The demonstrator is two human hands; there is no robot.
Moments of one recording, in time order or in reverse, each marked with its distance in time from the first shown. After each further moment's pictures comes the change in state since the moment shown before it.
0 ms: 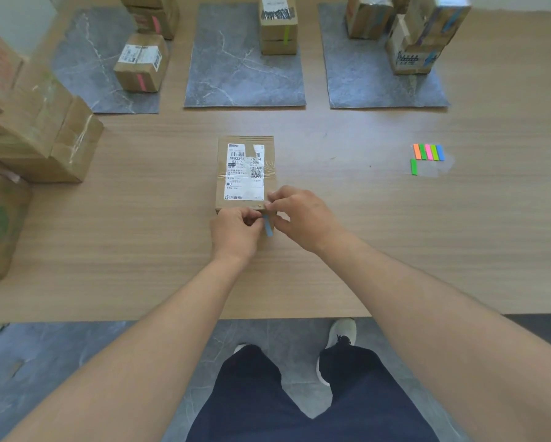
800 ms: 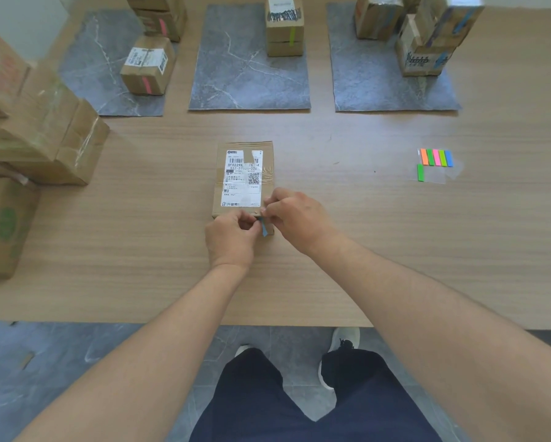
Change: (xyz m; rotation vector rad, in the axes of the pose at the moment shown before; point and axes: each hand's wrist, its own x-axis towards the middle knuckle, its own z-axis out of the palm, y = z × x) left_hand 0.001 0.006 0.003 0.050 0.153 -0.027; right_hand 0.015 -0.001 -0.003 -0.142 -0.027 -0.023
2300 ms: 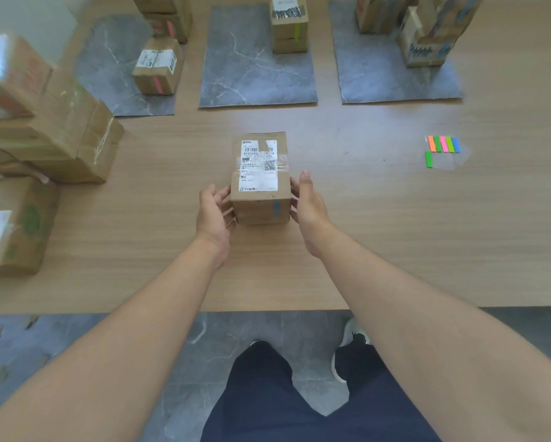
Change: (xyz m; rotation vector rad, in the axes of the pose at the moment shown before) left_hand 0.023 -0.012 -0.051 -0.806 -0.232 -0.428; right_hand 0.005 -0.031 0.035 1.183 0.195 0.722
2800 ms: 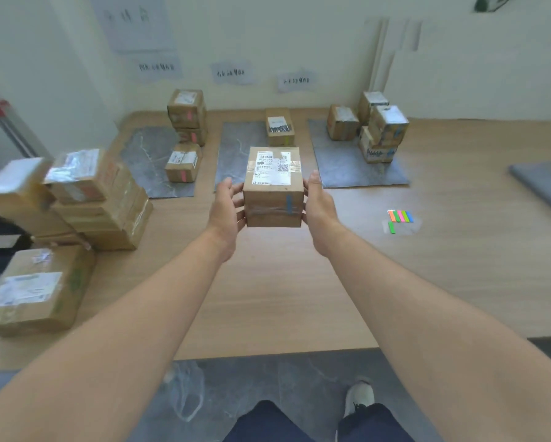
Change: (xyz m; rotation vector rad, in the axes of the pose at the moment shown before) left_hand -0.091 0.142 0.021 0.088 -0.184 0.274; right_hand -0.074 -0.151 0.003 0.029 0.122 -0.214
